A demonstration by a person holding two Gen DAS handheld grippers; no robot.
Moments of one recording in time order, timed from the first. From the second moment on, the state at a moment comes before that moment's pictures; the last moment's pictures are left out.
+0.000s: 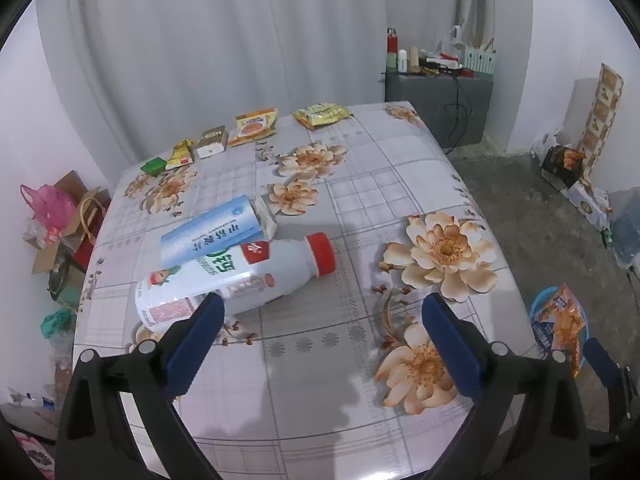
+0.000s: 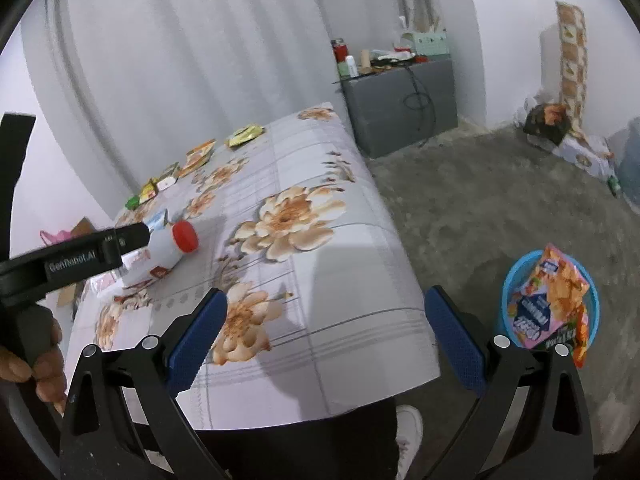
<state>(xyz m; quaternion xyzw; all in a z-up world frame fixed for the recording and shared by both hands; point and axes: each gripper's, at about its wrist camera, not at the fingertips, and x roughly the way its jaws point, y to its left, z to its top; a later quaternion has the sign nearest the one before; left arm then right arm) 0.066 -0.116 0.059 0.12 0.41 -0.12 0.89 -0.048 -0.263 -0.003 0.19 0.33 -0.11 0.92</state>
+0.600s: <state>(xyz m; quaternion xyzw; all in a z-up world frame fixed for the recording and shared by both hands) 0.083 0.005 0.052 0.04 0.37 -0.13 0.92 -0.017 -0.180 0.001 0.10 0.39 -0.11 0.91</state>
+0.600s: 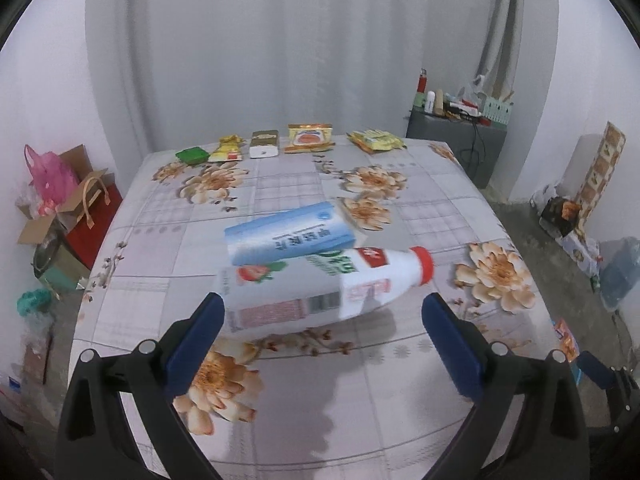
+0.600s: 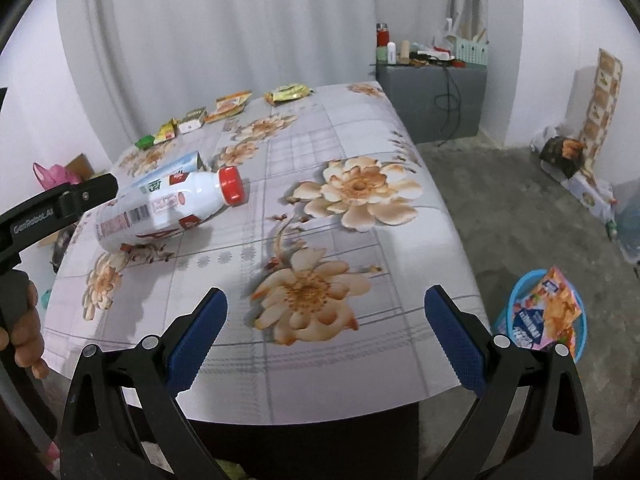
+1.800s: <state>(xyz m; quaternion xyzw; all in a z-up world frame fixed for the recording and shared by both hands) 0.108 0.115 0.023 0.00 0.32 -0.17 0.93 0.021 -0.191 0.020 0.22 0.38 -0.03 0.90</state>
